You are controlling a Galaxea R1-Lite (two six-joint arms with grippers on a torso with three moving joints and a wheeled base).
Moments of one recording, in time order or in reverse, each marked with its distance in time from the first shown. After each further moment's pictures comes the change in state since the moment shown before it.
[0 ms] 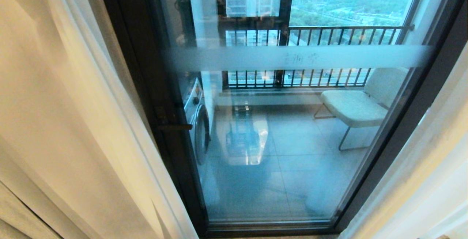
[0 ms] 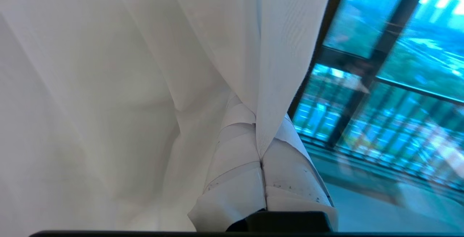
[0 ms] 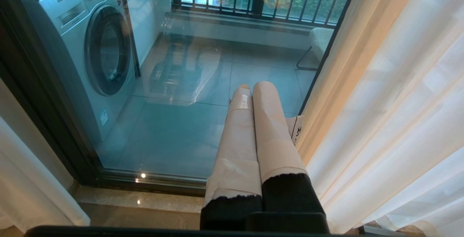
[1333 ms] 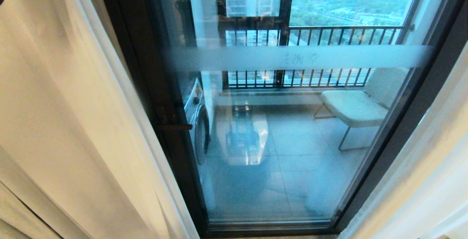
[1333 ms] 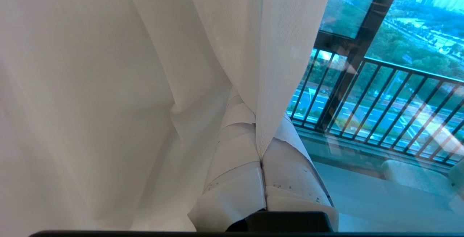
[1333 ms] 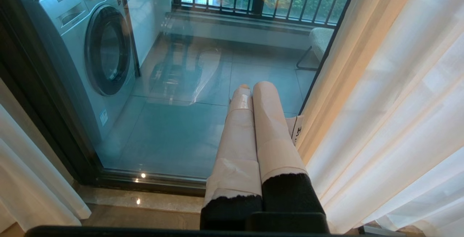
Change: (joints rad) left arm -0.056 0.004 0.031 0.000 0.001 0.012; right arm 0.000 0.000 0.000 0.000 0.000 0.000
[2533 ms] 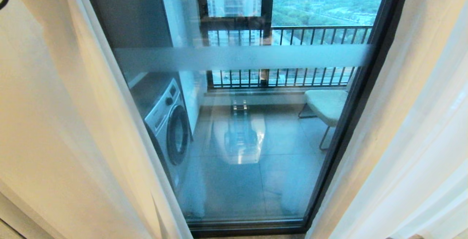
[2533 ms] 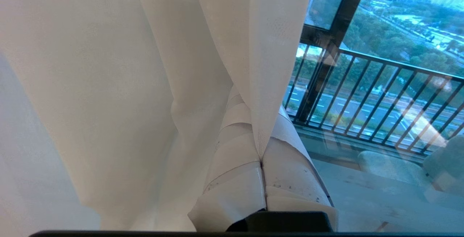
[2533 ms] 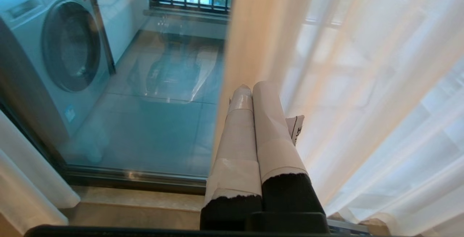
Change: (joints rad) left arm 0.000 0.010 -0.001 -0.002 0.002 0.000; right arm 0.000 0.000 0.000 0.000 0.000 0.000
